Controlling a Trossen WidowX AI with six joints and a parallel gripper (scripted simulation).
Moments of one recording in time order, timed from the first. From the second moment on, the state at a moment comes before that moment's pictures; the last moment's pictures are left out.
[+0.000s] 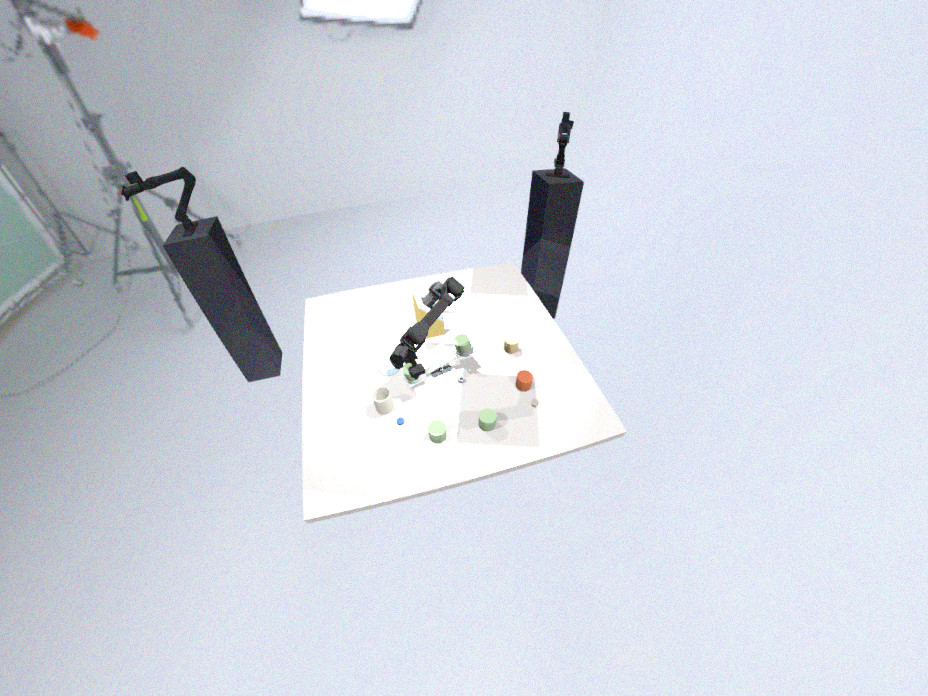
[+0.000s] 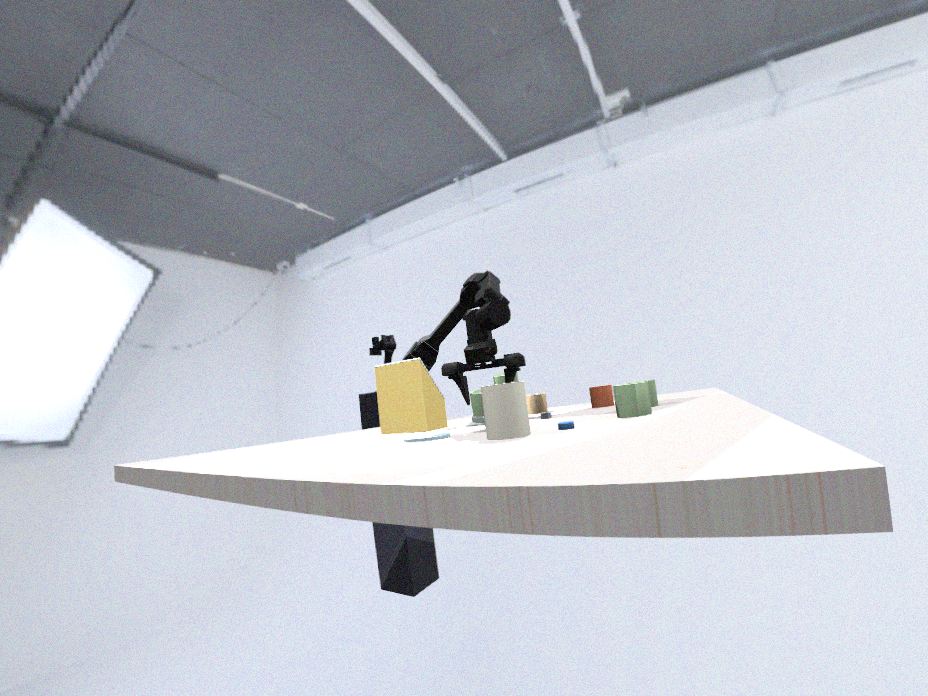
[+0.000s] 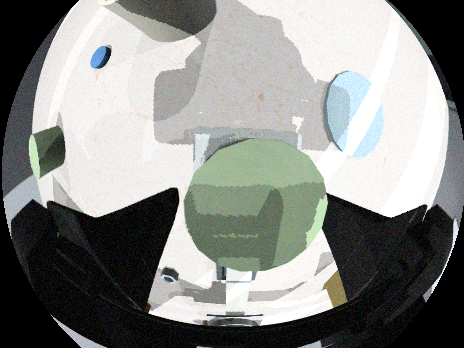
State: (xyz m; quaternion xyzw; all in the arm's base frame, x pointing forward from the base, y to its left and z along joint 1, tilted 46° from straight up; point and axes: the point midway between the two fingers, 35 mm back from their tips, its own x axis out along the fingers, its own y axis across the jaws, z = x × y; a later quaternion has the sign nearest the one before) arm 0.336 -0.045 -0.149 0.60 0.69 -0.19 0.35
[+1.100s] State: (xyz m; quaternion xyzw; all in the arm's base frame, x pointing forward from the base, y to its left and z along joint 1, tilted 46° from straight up) arm 0.334 -0.038 -0.155 0.61 0.69 -0.19 0.34
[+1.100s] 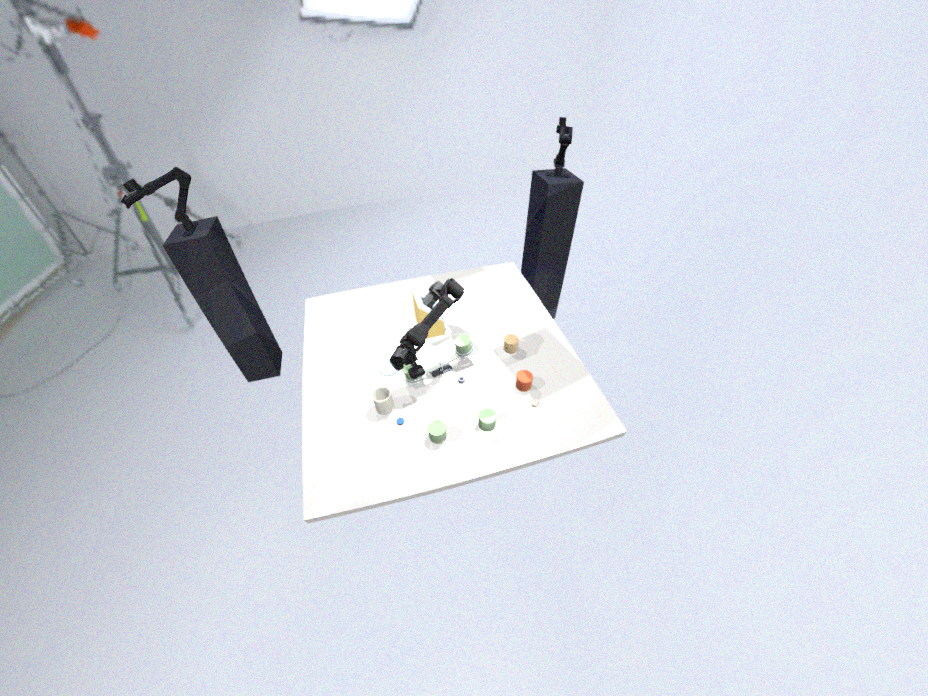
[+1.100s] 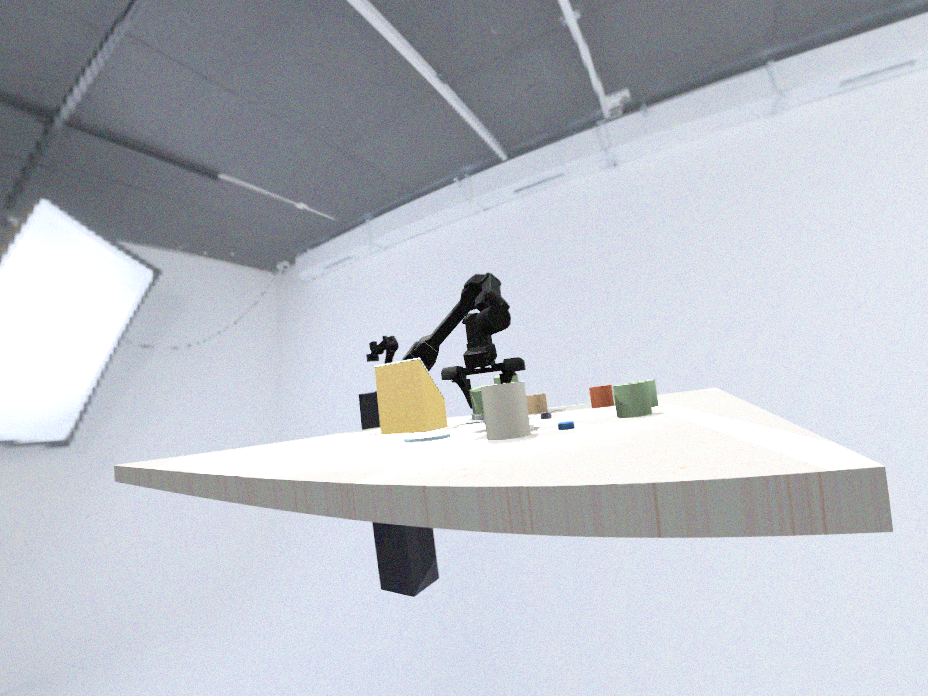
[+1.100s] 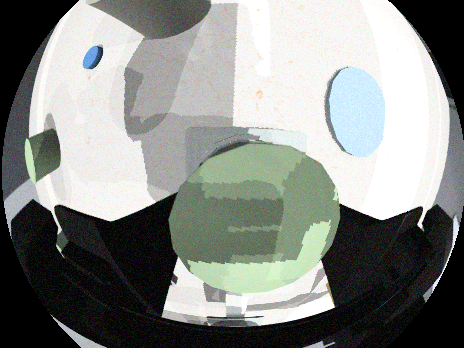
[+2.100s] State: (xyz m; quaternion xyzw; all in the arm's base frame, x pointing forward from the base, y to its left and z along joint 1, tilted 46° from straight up) arm 0.336 -0.061 -0.131 0.60 0.70 -0.19 0.33
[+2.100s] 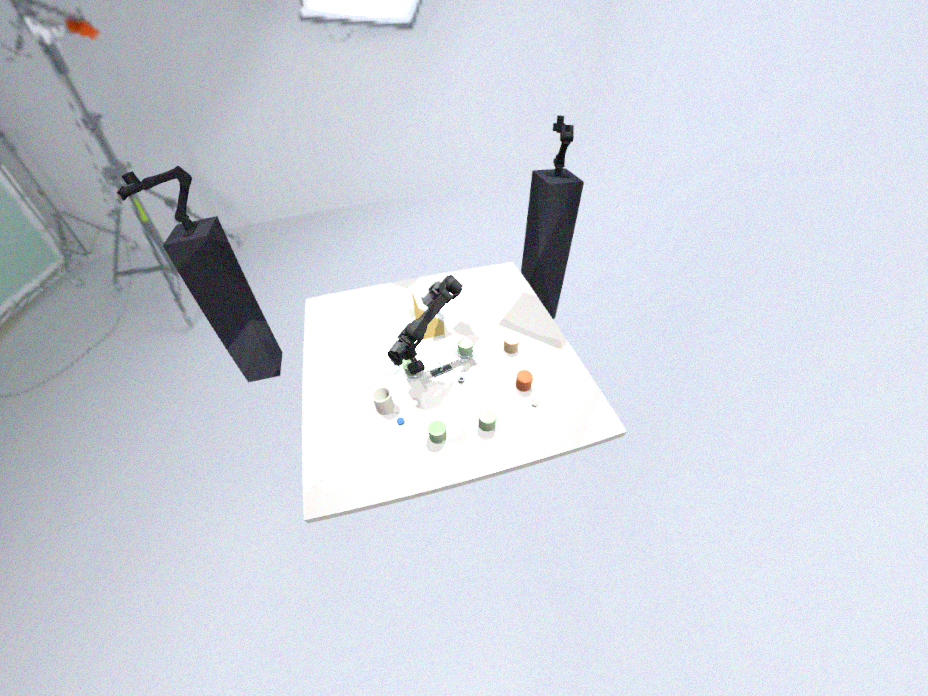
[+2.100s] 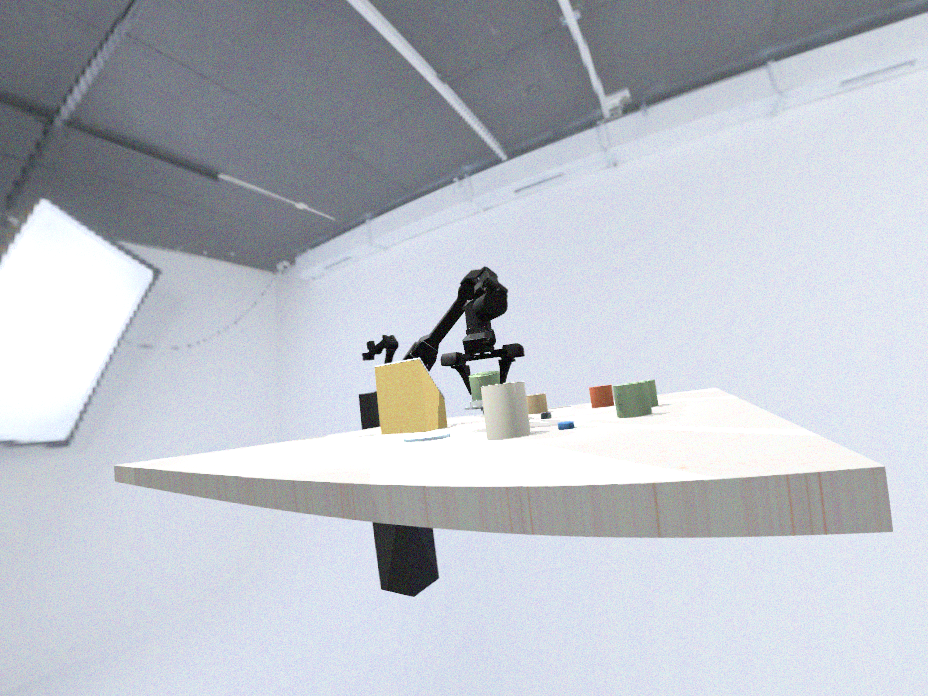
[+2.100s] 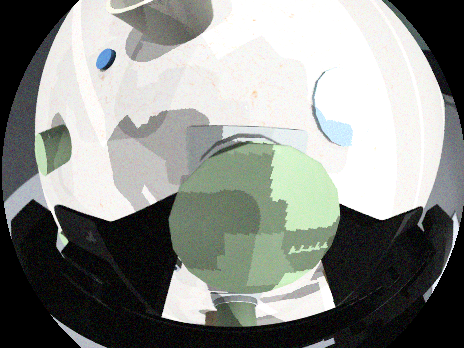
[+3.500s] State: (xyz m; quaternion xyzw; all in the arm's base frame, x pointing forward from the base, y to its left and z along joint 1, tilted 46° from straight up) arm 0.340 -0.104 -0.094 0.60 0.69 -0.19 0.34
